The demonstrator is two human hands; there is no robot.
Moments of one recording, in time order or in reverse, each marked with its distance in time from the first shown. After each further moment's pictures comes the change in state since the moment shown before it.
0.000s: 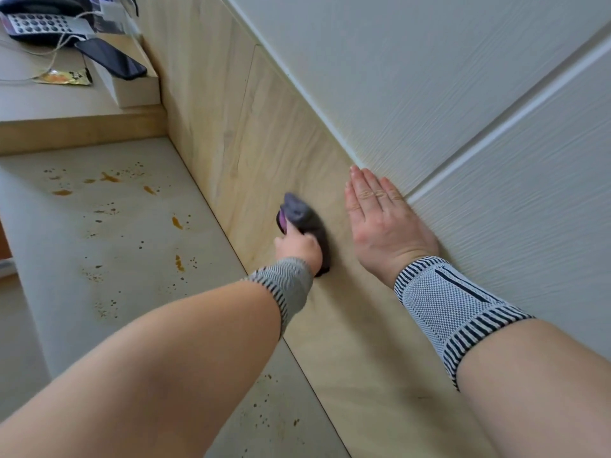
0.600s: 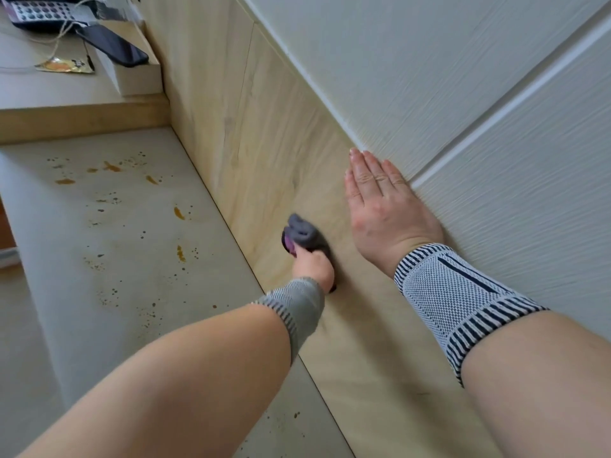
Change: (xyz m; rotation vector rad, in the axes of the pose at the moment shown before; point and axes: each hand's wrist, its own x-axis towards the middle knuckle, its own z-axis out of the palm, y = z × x) left_hand -0.013 -0.031 0.046 -0.342 0.015 -0.108; right_hand -0.001 0.000 -0.007 -0.117 -0.211 -0.013
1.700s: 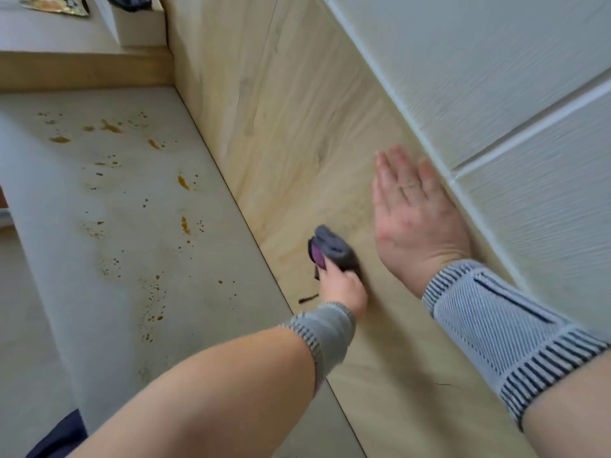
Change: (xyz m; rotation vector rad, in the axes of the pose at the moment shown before) left_hand -0.004 -0.070 0.012 0.076 -0.159 0.073; right_hand -0.013 -0.027 0.021 -0.037 0.159 0.011
